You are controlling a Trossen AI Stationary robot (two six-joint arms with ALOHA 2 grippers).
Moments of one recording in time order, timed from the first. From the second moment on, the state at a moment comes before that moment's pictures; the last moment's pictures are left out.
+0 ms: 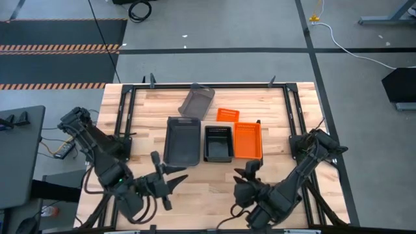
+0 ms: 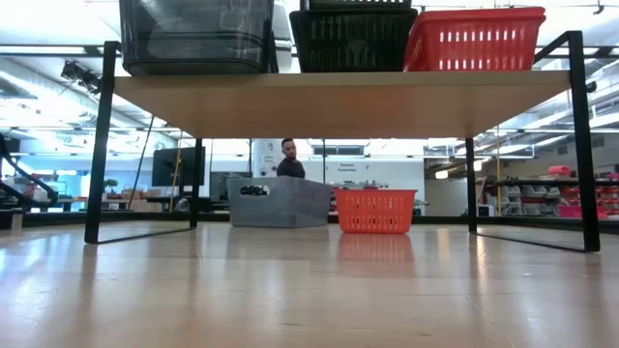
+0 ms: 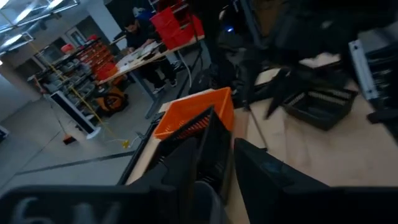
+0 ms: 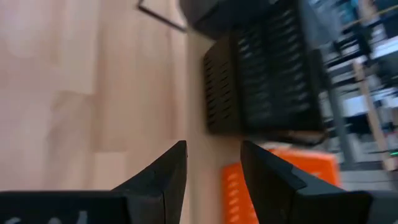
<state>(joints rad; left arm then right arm) -0.83 1.47 1.35 -0.35 -1.16 -0.01 0.79 1.98 1.84 -1.45 0.94 0.66</state>
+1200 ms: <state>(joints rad) -0.86 1.47 1.35 -0.32 -1.17 -0.09 0.68 1.98 1.93 -1.50 1.09 0.50</state>
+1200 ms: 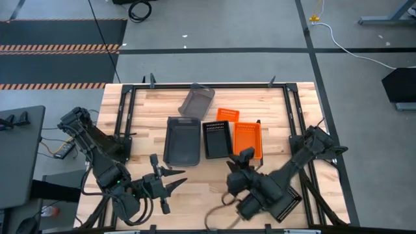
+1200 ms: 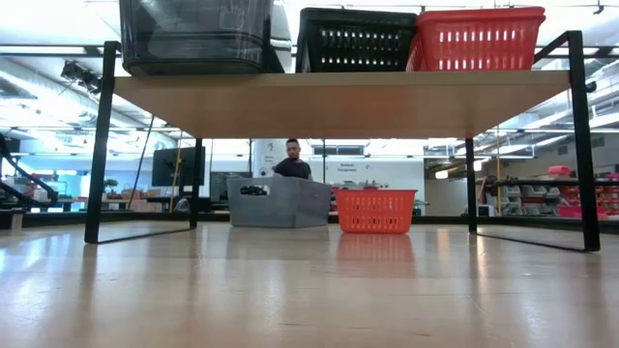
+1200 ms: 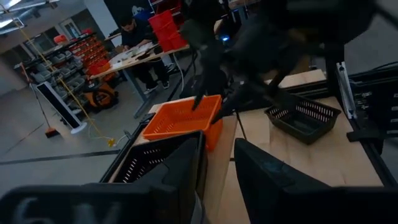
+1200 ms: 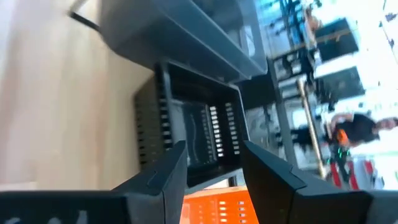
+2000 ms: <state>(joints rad) -0.86 1.47 1.35 -0.33 -1.17 -0.04 0.52 1.98 1.93 -1.39 0.74 0.44</state>
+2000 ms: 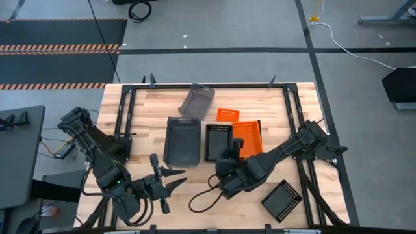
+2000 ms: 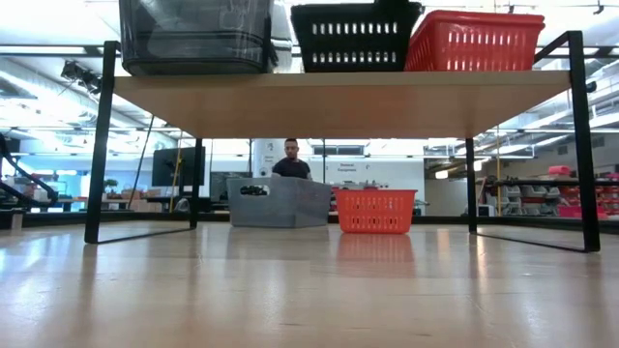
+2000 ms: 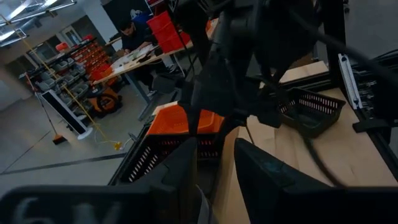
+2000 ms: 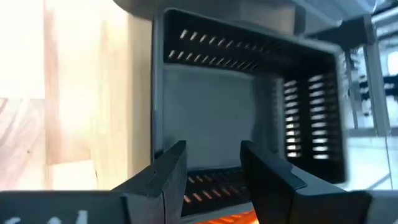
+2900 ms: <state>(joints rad) -0.86 1.47 1.35 -0.33 -1.17 -0.04 0.60 1.98 2.08 -1.46 0.72 0.51</state>
